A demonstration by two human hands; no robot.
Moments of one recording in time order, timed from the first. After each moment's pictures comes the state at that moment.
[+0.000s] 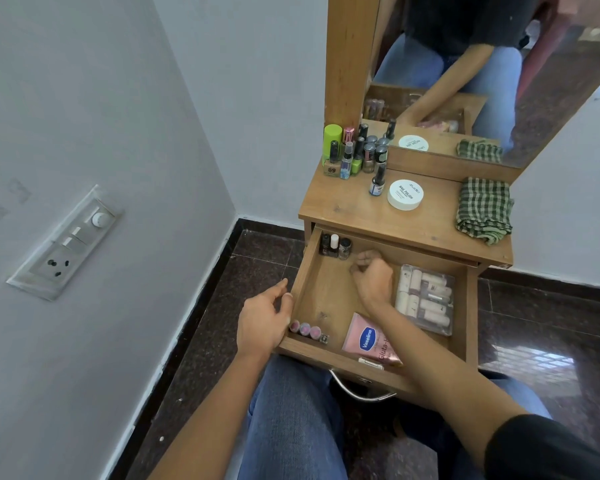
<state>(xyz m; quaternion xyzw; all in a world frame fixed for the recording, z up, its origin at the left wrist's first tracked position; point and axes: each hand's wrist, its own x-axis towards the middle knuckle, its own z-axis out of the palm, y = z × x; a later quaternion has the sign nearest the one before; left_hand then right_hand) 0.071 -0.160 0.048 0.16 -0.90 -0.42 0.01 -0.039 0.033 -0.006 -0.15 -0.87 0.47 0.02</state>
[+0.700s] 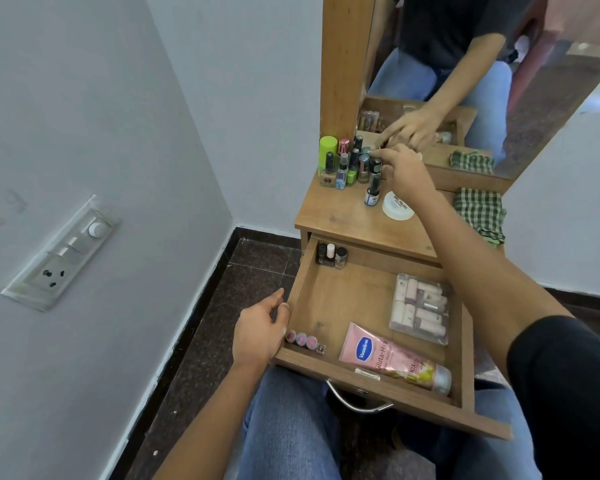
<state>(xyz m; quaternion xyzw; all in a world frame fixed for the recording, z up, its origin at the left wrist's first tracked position) 0.071 -0.159 0.049 0.16 -0.90 -0.41 0.00 -0.198 0.094 0.137 0.14 -0.96 0.20 0.11</state>
